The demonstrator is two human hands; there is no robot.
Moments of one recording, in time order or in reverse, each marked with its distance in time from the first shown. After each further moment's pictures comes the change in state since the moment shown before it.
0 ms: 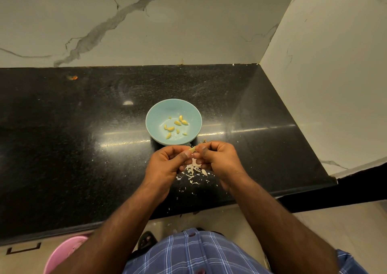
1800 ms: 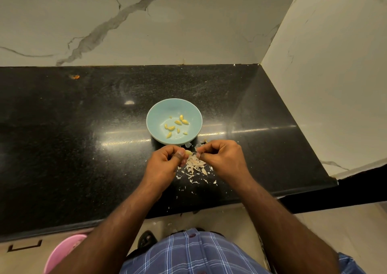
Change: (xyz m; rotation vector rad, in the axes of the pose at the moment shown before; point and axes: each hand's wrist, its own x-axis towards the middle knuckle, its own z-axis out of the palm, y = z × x) left_hand 0.002 -0.004 -0.009 0.426 0.070 0.118; right_hand -0.006 -0.006 -0.013 -0.443 0.037 -0.325
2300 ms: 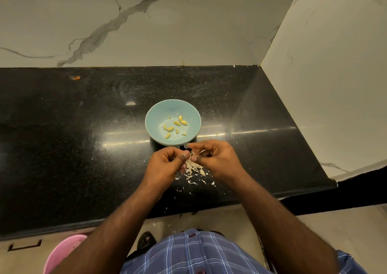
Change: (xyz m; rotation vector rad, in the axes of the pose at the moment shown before) left_hand -0.005 0.009 0.006 0.023 -0.020 0.017; right_hand 0.006 0.003 0.002 0.174 -0.174 0.041
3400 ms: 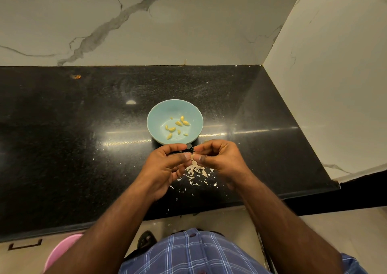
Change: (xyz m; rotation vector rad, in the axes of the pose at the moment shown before) left_hand 0.006 0.014 -0.008 -0.571 -0.085 -0.347; right_hand 0.000 -0.007 -0.001 0.301 -0.008 0.118
